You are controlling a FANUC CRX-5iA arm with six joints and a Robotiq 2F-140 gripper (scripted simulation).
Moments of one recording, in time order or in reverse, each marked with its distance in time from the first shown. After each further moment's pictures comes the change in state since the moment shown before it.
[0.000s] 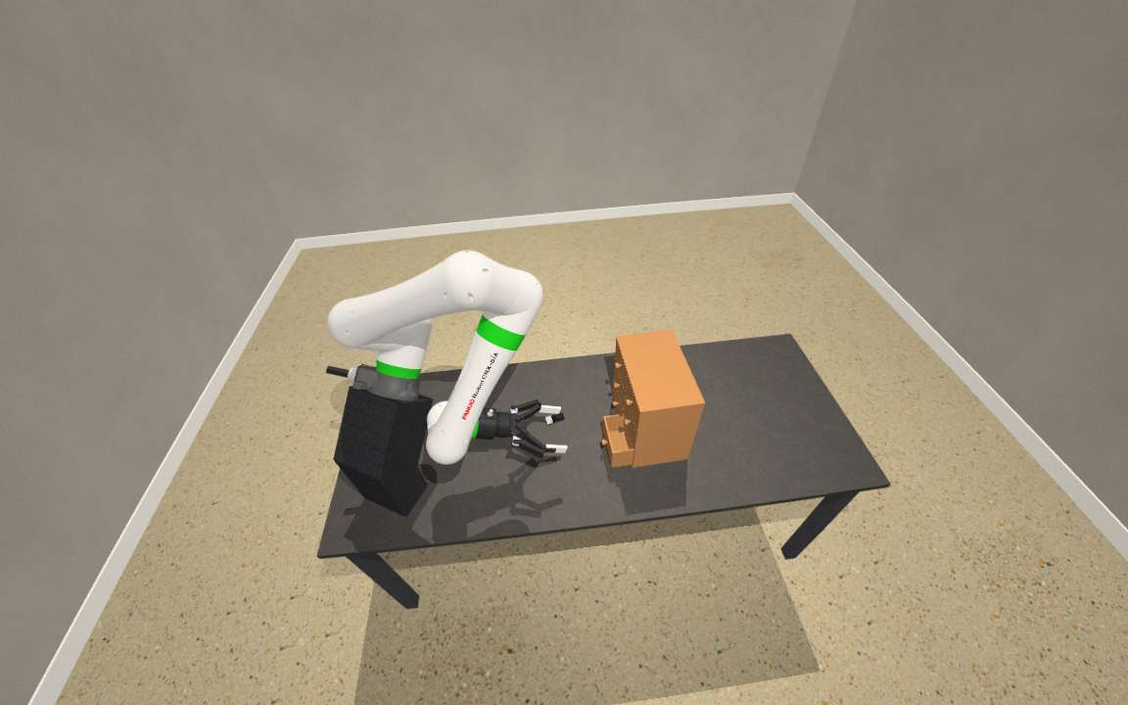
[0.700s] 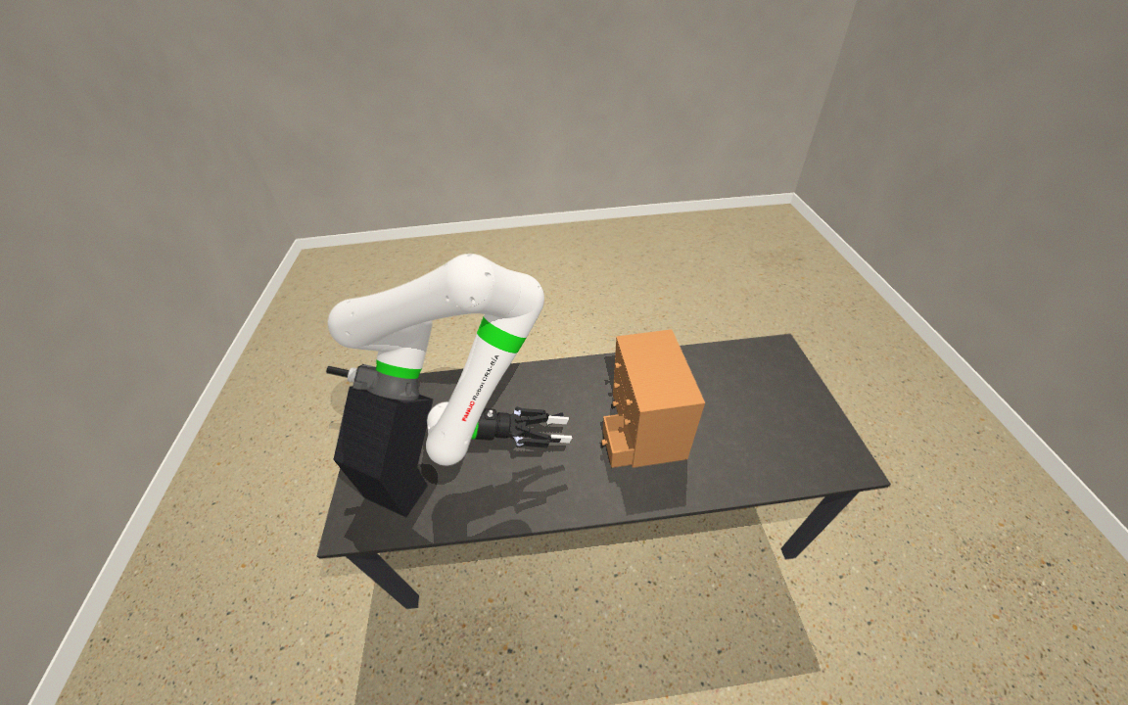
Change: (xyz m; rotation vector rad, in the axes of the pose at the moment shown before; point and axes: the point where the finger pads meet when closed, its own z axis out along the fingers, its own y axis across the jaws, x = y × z) arm 0.002 0.000 0.001 0.000 -0.008 0.002
